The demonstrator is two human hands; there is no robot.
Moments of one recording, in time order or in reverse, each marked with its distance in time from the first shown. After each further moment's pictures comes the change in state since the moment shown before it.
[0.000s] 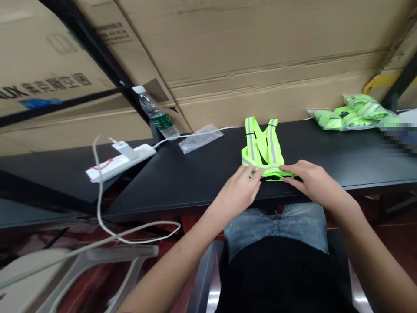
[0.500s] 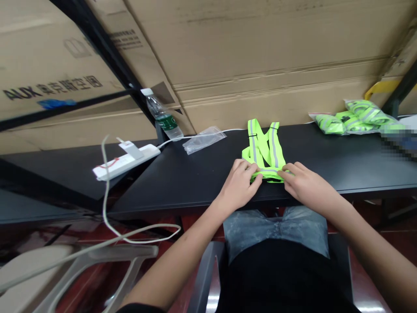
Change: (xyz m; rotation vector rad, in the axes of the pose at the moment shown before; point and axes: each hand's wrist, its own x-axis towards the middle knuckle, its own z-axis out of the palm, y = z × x) left_hand 0.007 -0.009 0.006 -0.289 0.146 -0.154; right_hand 0.008 -0.016 0.004 -0.351 -0.088 -0.178
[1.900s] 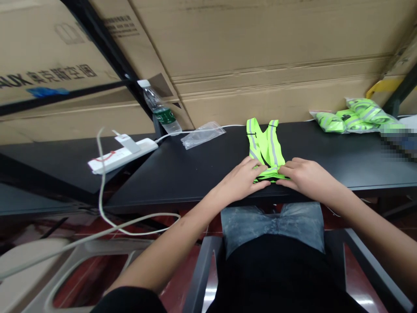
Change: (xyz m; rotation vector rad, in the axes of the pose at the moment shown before) left_hand 0.014 -0.004 -0.006 0.157 -0.209 0.296; right_hand 0.009 0.013 -0.010 0.005 -0.058 -0.102
